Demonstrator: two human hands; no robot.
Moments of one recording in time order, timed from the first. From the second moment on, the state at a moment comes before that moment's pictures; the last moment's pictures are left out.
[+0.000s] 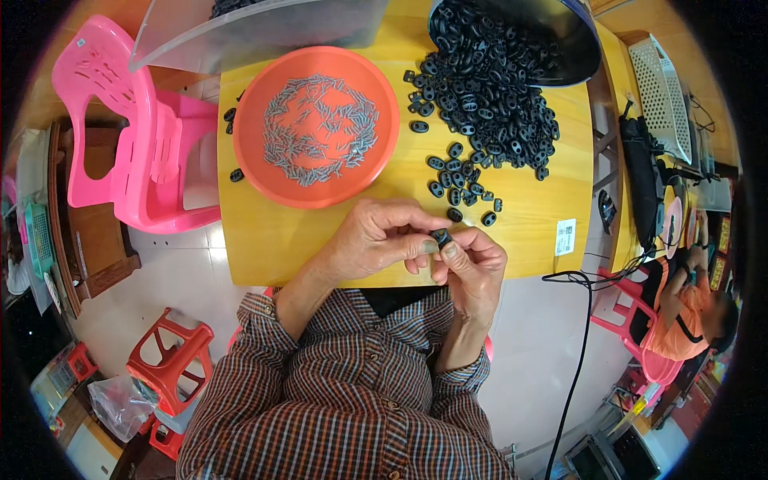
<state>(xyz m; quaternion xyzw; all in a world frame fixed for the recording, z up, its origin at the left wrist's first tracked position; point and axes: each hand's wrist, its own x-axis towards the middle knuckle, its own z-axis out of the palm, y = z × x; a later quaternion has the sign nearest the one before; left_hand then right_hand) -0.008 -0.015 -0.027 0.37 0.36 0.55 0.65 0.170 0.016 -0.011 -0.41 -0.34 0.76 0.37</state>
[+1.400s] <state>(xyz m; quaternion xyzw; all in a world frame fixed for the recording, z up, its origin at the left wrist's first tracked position) -0.005 -0.020 -0.032 0.46 0.39 0.61 0.52 0.157 0.002 -0.006 -0.40 -0.45 0.65 0.46</state>
